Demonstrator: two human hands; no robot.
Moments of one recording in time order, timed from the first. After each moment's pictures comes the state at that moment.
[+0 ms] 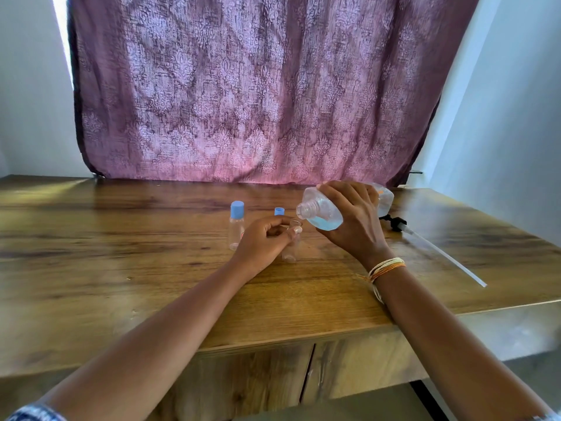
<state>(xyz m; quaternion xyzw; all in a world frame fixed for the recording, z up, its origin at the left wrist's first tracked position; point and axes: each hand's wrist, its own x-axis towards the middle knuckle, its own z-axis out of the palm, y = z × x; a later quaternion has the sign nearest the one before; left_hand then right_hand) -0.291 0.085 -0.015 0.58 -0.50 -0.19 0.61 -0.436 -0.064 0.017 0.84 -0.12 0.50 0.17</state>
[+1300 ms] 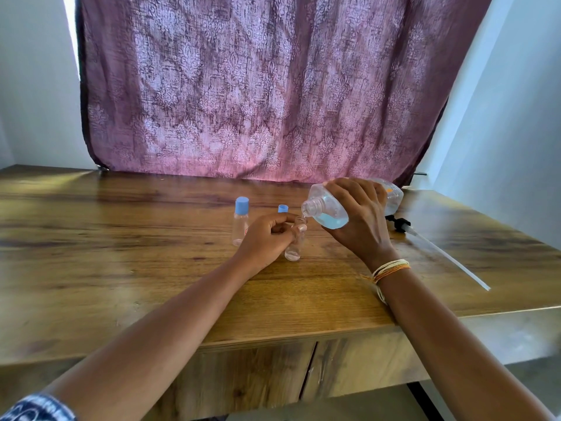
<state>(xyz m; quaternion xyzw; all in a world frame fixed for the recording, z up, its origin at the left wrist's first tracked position) -0.292 0.085 -0.013 0.59 -0.51 -0.17 0.60 -0.437 -0.065 0.018 0.83 -0.13 0.51 0.20</state>
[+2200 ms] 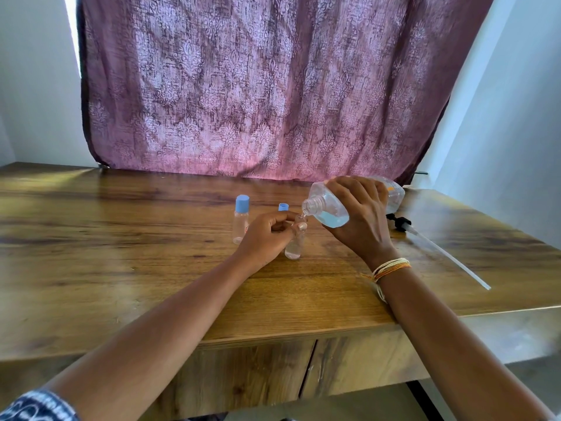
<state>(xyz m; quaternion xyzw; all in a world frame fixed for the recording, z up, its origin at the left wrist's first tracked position) -0.293 0.089 -0.010 0.59 -0.51 -0.18 0.60 -0.437 -0.064 0.018 0.82 -0.13 0.51 0.21</state>
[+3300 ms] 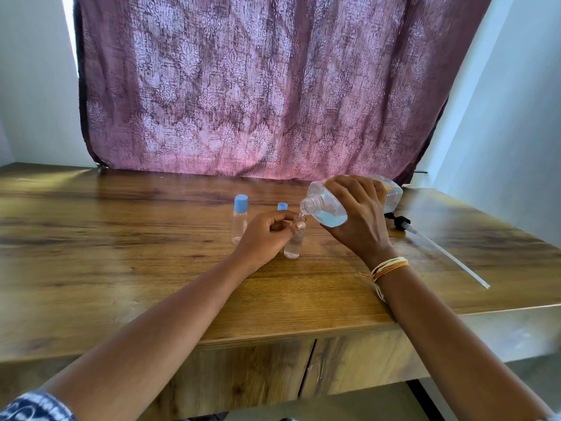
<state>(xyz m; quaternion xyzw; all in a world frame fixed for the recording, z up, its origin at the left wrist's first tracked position) -0.294 0.088 -0.011 0.59 -0.49 -0.19 0.61 -0.436 -0.064 0.017 0.83 -0.13 0.51 0.20</state>
